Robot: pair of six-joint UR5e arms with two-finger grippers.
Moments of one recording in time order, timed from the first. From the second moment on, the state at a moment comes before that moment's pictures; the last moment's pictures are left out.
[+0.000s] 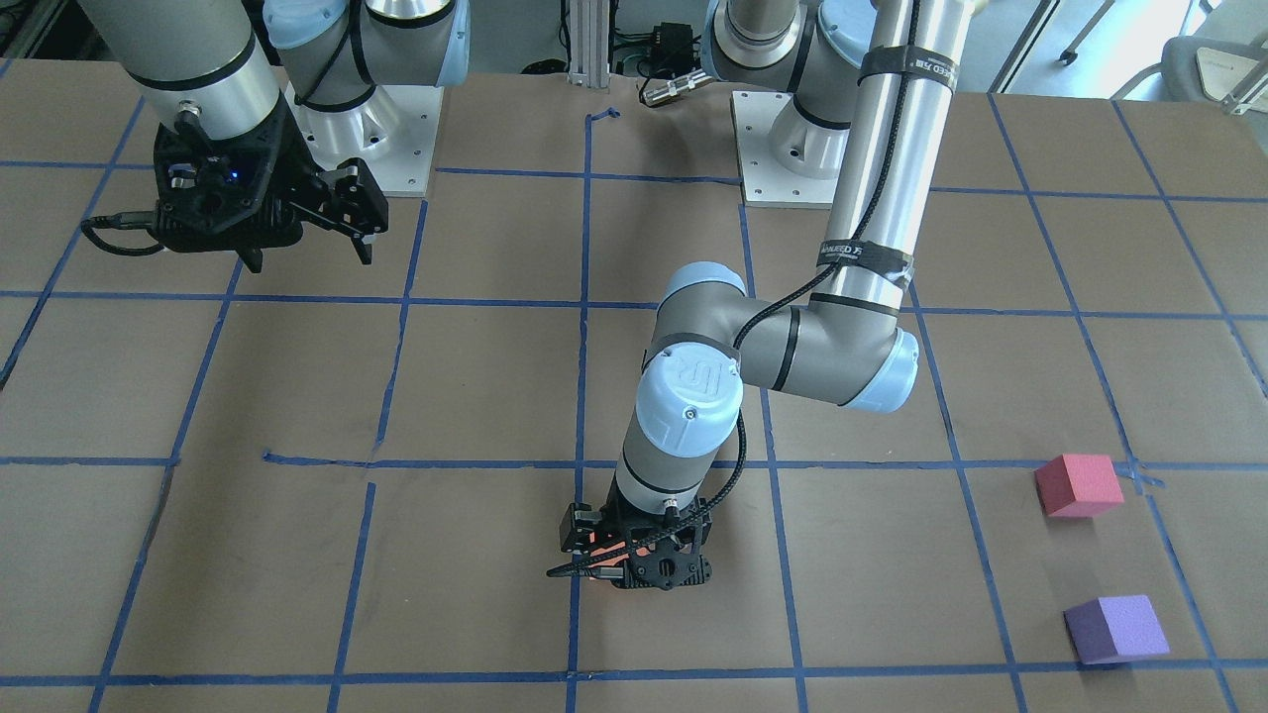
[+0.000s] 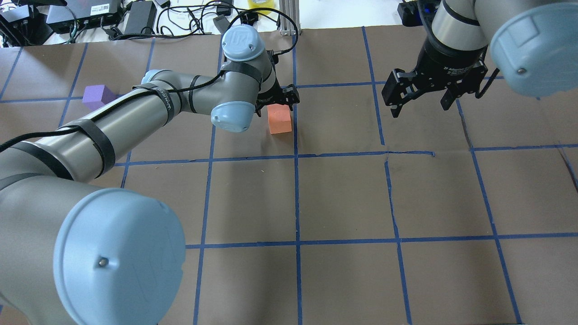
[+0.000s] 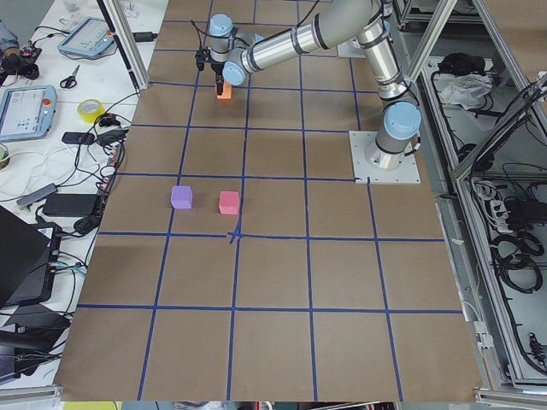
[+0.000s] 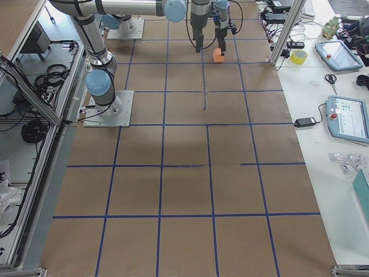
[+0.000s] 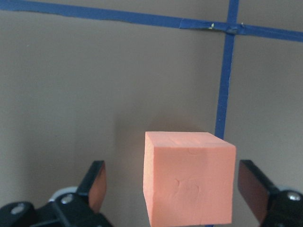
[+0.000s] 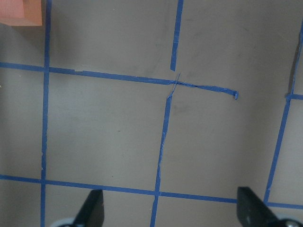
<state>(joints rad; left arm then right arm) -1.81 -2.24 -1.50 -0.80 1.49 -0.34 1.59 -1.57 1.61 -1.59 -1.57 -0.10</state>
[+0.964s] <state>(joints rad) -1.74 -2.18 -1.46 -0.91 1.52 -0.27 1.59 -1.60 1.60 -1.55 -1.57 -0.10</state>
